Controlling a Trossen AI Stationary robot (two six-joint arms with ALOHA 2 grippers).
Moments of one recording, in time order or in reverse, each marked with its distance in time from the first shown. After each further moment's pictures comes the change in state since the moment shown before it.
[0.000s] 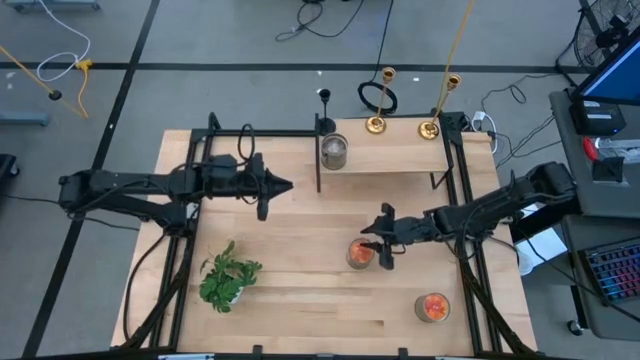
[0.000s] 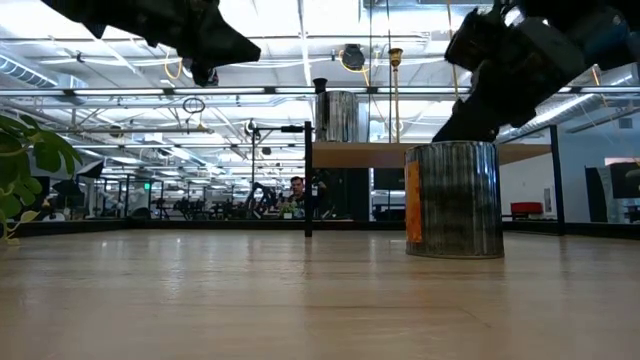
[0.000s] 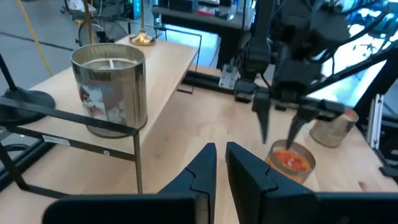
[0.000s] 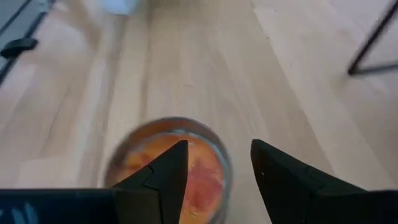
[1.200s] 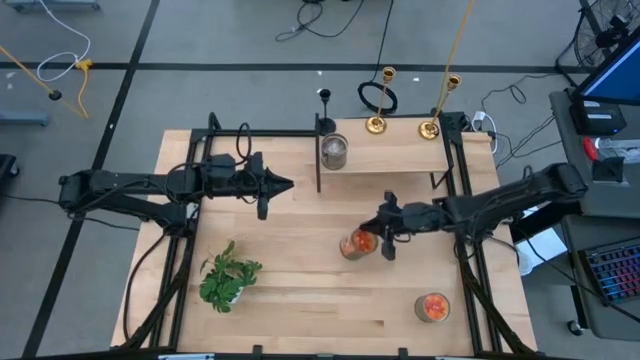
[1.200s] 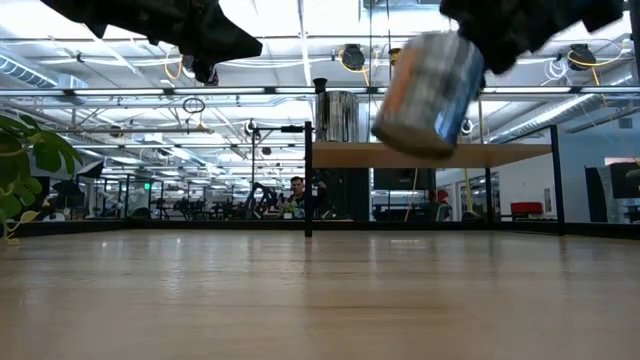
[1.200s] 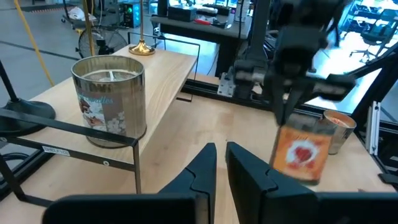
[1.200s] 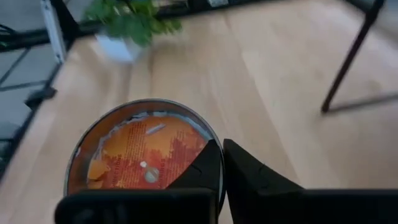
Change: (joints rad) left arm 0.000 0.000 -0.002 0.035 0.000 0.008; right arm -0.051 -0.138 0.111 -0.129 -0.026 -0.020
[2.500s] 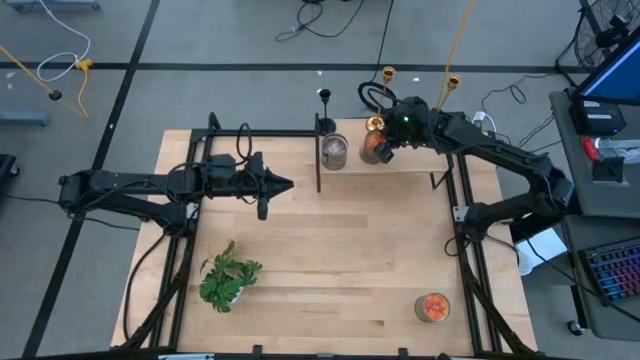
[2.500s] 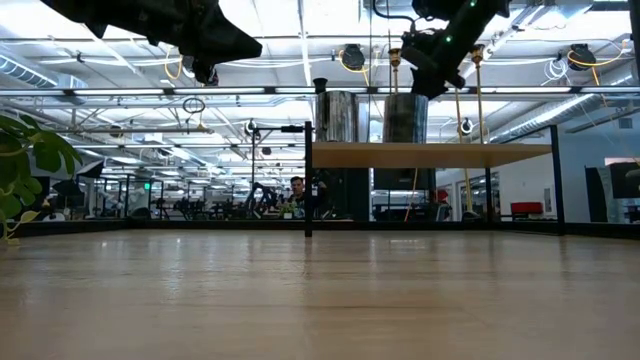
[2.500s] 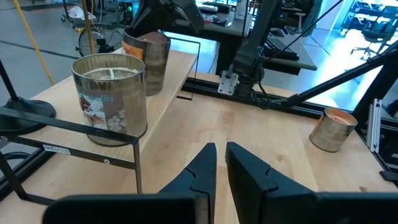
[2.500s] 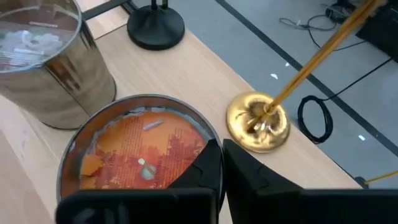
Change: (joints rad) left arm 0.000 0.000 0.000 -0.006 0.000 0.006; right arm -0.776 0.186 0.587 -0.678 -0.031 -0.260
